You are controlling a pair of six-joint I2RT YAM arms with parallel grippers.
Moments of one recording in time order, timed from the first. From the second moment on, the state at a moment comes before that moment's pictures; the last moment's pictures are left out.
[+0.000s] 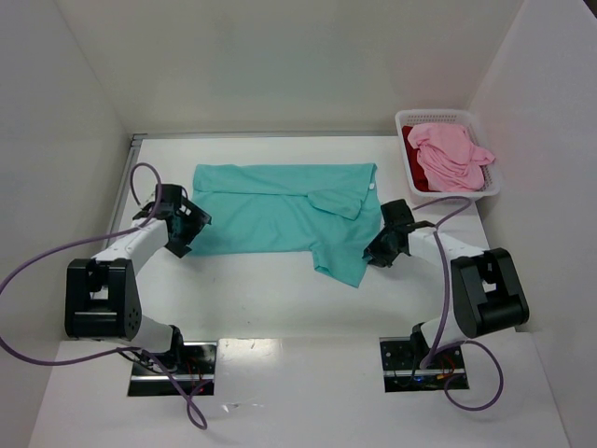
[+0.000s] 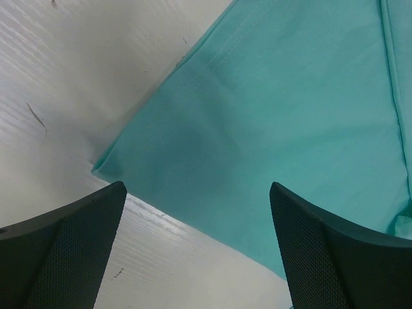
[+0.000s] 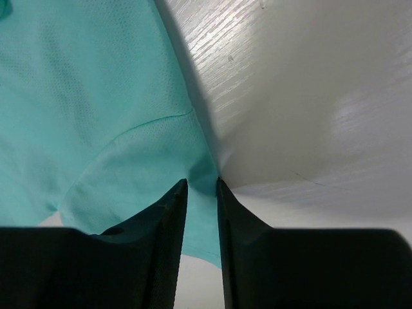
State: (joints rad) left arm 0.03 1.45 0.84 -0.42 -0.07 -0.95; right arm 0.23 1.46 0.69 -0.40 -0.04 0.99
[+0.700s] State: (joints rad) left arm 0.06 1.44 0.77 -0.46 -0.13 -1.03; right arm 0.23 1.47 0.71 -0.38 -0.03 0.98
